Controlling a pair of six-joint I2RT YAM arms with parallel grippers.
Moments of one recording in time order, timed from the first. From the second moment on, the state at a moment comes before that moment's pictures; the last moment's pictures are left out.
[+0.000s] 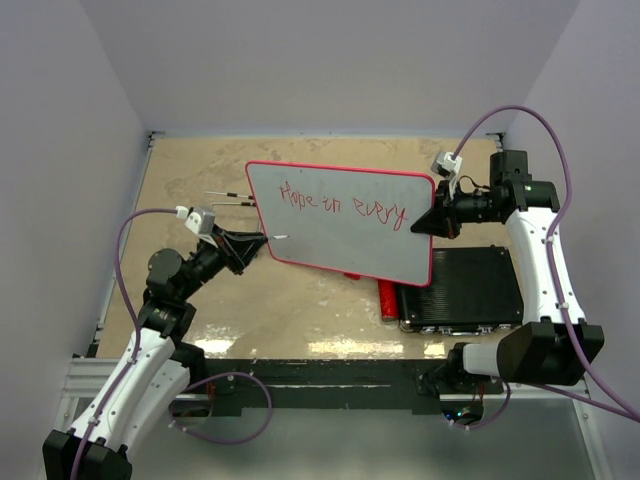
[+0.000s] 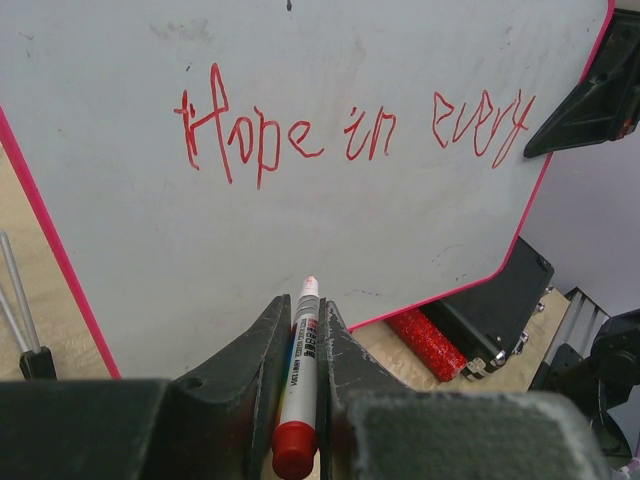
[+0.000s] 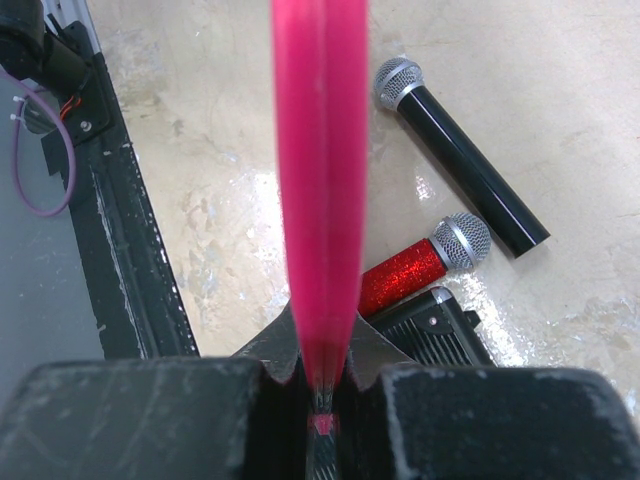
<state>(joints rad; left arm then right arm) -0.26 0.60 0.40 0.28 0.50 -0.45 -0.07 1.32 1.38 -1.18 -1.04 -0.77</state>
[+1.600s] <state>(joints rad) -0.18 0.55 0.26 0.44 0.57 -0.62 -0.08 1.21 1.24 -1.10 -1.07 -0.77</state>
